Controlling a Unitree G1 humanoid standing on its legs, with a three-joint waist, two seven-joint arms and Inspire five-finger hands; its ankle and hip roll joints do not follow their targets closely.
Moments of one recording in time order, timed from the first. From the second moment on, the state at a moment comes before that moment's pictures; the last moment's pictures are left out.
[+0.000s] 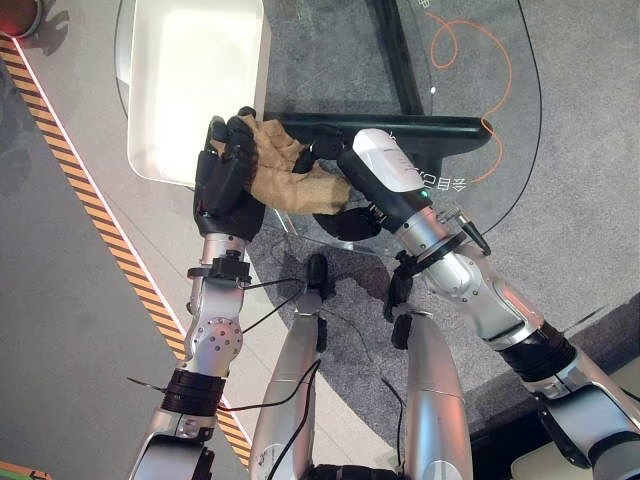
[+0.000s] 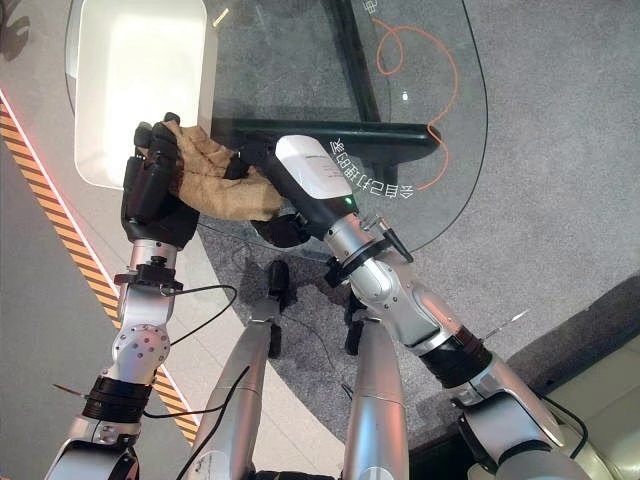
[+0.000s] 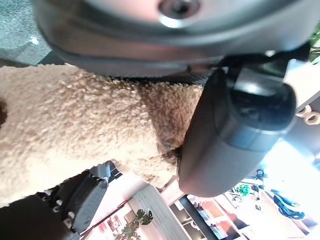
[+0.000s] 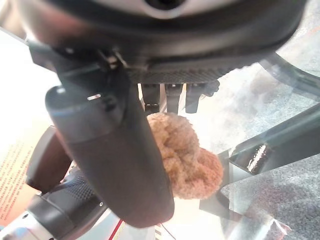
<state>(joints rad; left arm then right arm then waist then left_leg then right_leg) -0.40 0.28 -0.09 0.01 -1.20 -0.26 -0.12 -0.69 -0.56 0.53 -0.07 -0.32 -0.06 -0.12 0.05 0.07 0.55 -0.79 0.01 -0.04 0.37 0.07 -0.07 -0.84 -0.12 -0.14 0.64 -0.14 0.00</state>
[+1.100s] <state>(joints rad) -0.40 0.24 -0.08 0.01 -1.20 -0.36 -0.06 -0.65 -0.55 0.48 -0.07 -0.33 -0.06 -0.18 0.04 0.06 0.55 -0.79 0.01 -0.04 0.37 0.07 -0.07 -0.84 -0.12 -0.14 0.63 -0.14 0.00</state>
